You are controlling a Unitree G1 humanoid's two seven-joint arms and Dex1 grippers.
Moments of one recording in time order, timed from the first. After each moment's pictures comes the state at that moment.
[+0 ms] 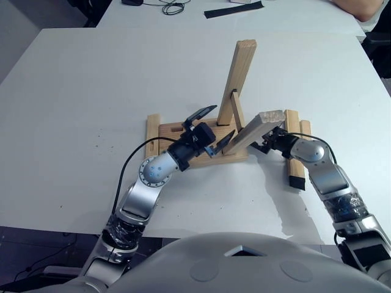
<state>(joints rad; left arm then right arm) 0.04 0.31 -0.33 -0.38 0.07 0.05 -0.46 -0.06 -0.53 0.25 -0.01 -0.13 0.13 0.58</state>
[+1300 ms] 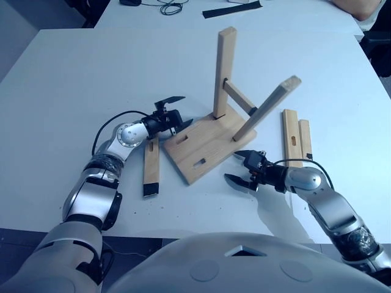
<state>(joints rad) -0.54 0.47 -0.31 0.97 0.30 -0.85 -0.51 0.13 -0.55 0.37 -0.37 0.04 0.42 0.67</state>
